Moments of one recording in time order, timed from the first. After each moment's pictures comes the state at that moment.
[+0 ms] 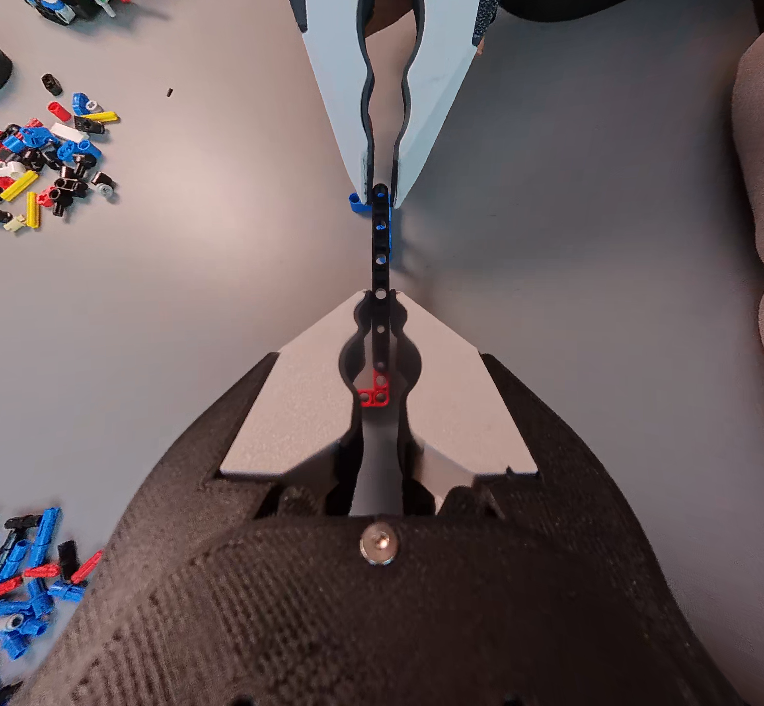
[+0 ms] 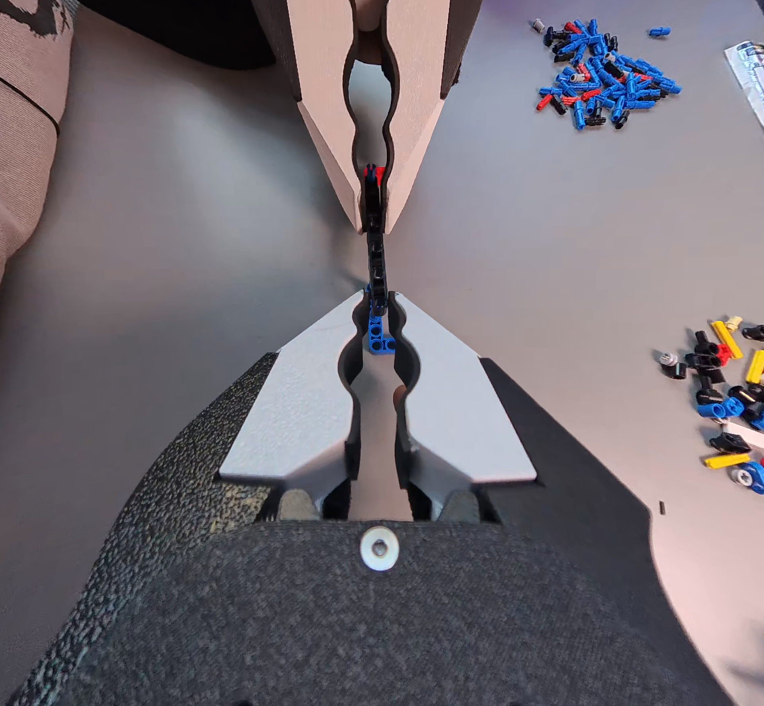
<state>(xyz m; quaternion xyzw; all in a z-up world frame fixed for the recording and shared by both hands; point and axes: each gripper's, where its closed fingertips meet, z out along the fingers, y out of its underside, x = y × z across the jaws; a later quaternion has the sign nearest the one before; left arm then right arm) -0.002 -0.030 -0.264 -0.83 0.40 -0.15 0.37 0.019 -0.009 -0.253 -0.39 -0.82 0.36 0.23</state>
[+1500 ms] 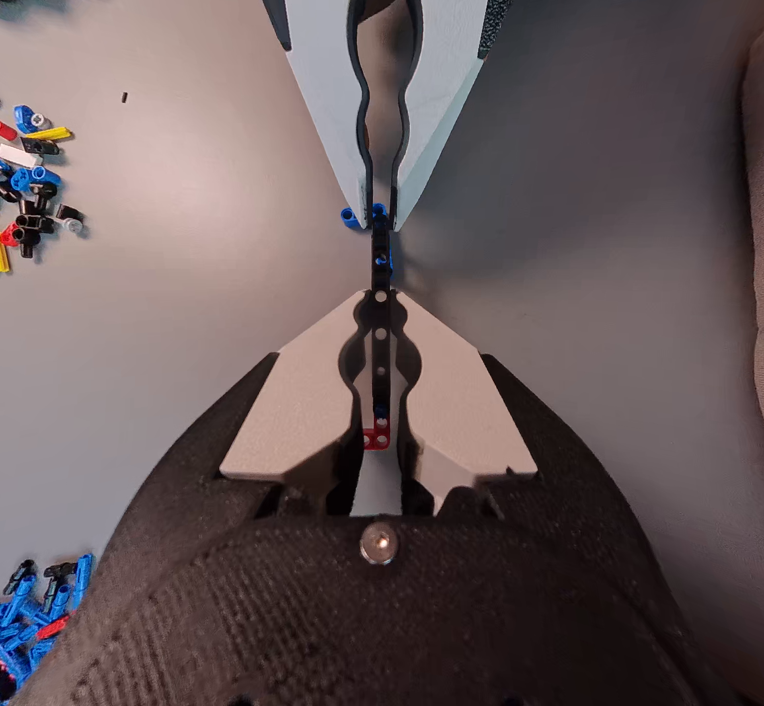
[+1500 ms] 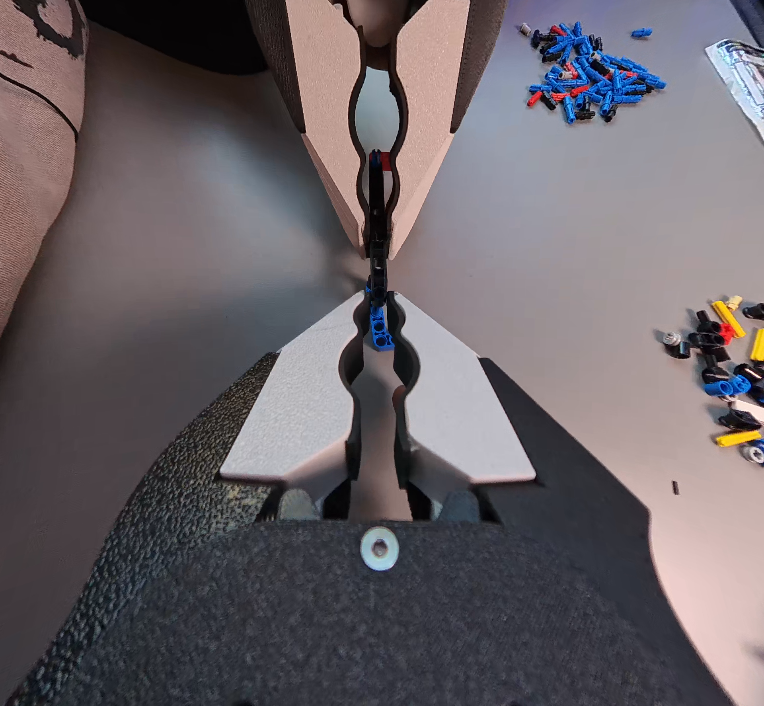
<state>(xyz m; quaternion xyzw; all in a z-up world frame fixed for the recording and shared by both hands) 0.013 -0.017 -0.269 -0.84 0.43 -0.12 0.30 0.026 -0.005 -0.255 -0.39 -0.80 0.38 0.24</state>
